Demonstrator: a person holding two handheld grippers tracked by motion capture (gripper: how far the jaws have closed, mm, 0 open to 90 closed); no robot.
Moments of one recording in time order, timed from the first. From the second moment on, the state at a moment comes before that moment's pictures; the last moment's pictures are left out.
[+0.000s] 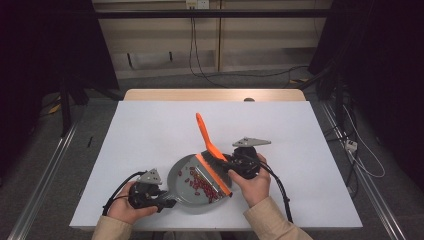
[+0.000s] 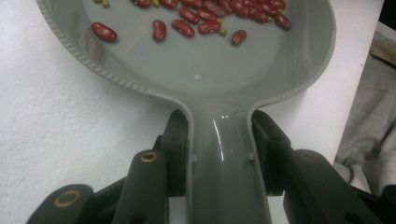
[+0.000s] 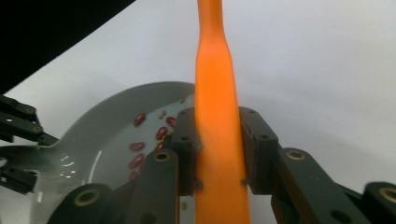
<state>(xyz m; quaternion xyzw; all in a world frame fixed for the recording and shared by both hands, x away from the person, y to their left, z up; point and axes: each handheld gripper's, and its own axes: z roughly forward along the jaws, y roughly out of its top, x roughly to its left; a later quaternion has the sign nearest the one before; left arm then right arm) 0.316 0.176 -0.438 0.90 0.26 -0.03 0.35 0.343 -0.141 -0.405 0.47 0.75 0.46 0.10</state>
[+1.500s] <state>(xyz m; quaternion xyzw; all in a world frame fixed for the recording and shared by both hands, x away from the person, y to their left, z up) 0.301 0.159 -0.438 0.90 0.25 -0.03 0.35 0.308 -0.146 -0.413 0.51 0.73 0.45 0.12</state>
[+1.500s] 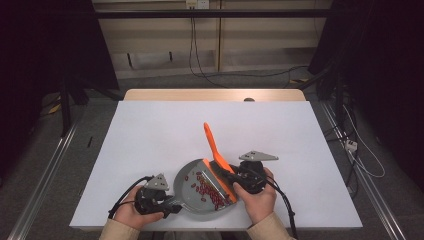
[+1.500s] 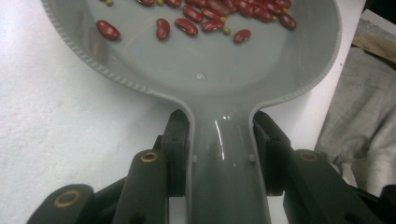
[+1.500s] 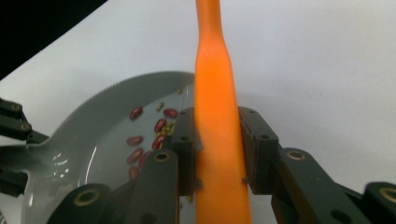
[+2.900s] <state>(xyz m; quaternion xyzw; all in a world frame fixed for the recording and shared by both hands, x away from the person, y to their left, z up) 0.325 0.177 -0.418 0.87 0.32 0.06 0.37 0.330 -0.227 -0.402 0.52 0.71 0.45 0.16</state>
